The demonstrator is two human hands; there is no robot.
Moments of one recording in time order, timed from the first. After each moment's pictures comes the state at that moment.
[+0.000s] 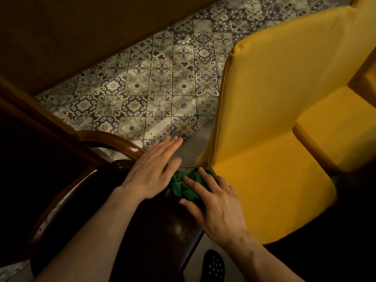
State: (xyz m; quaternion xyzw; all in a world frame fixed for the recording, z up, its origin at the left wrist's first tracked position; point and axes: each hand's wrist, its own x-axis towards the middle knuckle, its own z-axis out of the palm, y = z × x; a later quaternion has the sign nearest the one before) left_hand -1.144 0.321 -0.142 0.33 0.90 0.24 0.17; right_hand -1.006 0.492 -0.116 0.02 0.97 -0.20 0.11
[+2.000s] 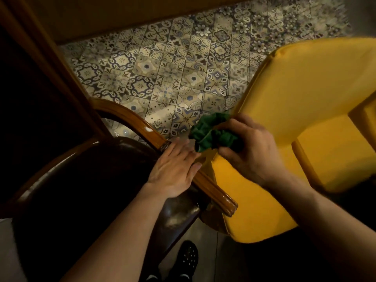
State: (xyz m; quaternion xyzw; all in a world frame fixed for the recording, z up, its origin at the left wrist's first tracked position) left_hand -1.102 0.341 -0.166 0.33 0.94 0.11 0.08; right_hand -1.098 0.538 -0.037 -0.12 0.97 -0.22 0.02
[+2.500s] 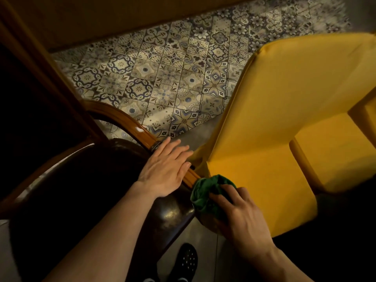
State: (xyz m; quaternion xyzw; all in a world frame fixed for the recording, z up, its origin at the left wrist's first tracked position) left_hand -1.100 0.347 -0.165 0.32 0.94 0.11 0.09; right_hand -0.970 0.550 -0.103 -0.06 0.98 -0.09 0.18
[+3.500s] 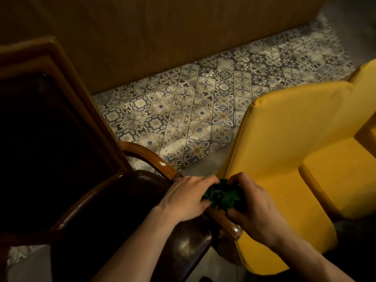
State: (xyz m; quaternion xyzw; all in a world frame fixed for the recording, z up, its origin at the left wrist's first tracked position) left_hand -1.097 0.345 -0.059 0.33 0.90 0.27 0.12; right_hand -1.030 0.536 -0.008 -0.04 0.94 -0.34 0.08
